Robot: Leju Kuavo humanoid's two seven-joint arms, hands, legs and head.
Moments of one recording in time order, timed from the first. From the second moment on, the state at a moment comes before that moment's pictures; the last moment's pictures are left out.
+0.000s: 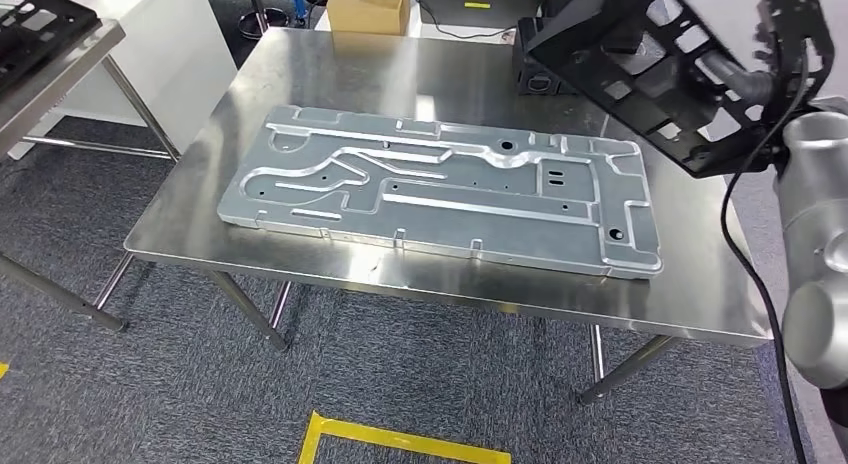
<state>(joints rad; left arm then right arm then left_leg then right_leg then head) -0.05 -0.16 0.11 -0.18 -0.11 0.26 -0.10 -1.31 -0.39 0.03 -0.28 0.39 0.07 -0.02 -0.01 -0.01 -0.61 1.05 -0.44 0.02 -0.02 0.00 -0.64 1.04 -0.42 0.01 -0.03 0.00</state>
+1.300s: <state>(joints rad) -0.05 -0.16 0.11 -0.18 -0.10 0.26 -0.15 -1.33 -0.47 -0.01 -0.28 0.44 0.05 0.03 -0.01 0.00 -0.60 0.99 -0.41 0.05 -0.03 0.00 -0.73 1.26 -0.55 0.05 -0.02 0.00</state>
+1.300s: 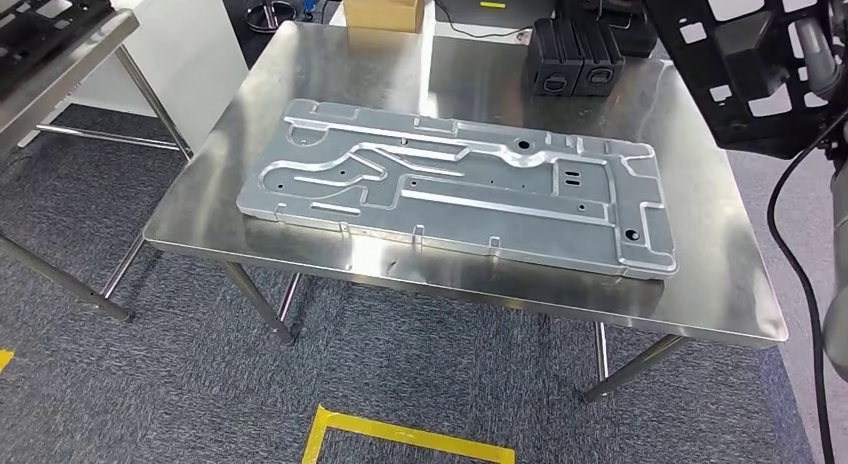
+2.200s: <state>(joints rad) -0.06 -0.16 0.11 -0.18 -0.11 0.26 -0.15 -1.38 -0.49 -0.06 -0.27 0.37 0.10 0.15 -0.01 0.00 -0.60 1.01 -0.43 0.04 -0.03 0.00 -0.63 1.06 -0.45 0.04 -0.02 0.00</state>
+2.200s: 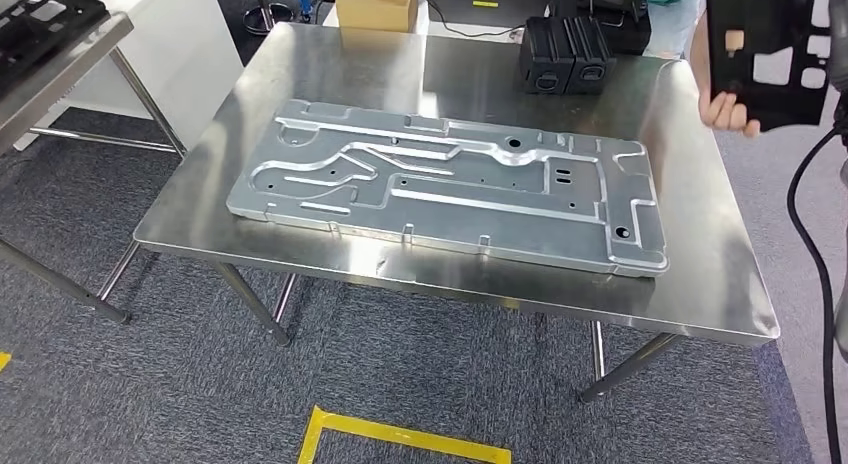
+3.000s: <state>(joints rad) -0.06 -0.16 0.11 -0.18 -0.11 0.24 -0.15 -1.39 -0.50 -0.06 -0.27 0.40 0.11 0.16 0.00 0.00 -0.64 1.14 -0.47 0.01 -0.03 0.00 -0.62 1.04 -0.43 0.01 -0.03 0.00</state>
